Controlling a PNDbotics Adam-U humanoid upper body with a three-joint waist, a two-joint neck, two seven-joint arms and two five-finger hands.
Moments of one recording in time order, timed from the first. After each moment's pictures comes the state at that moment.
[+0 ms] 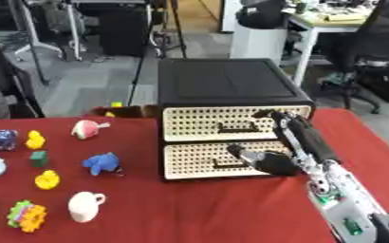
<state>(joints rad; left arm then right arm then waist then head) -0.31 0.35 0.03 -1.68 0.00 -0.09 0.12 -0.44 -0.51 0.13 -1.57 0.64 0.04 -0.04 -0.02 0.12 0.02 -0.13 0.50</state>
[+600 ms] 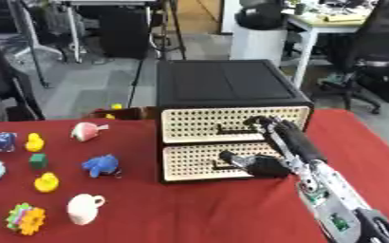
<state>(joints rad) -0.31 0.35 0.03 -1.68 0.00 -0.09 0.12 -0.48 -0.50 0.16 -1.51 0.65 0.01 -0.01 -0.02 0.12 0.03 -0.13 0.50</state>
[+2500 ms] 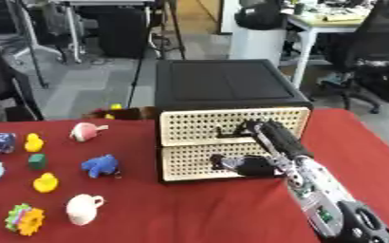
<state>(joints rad) -0.31 0.34 0.03 -1.68 0.01 -0.10 0.12 -0.52 -0.49 0.17 -1.46 0.71 0.00 0.04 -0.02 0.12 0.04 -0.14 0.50</state>
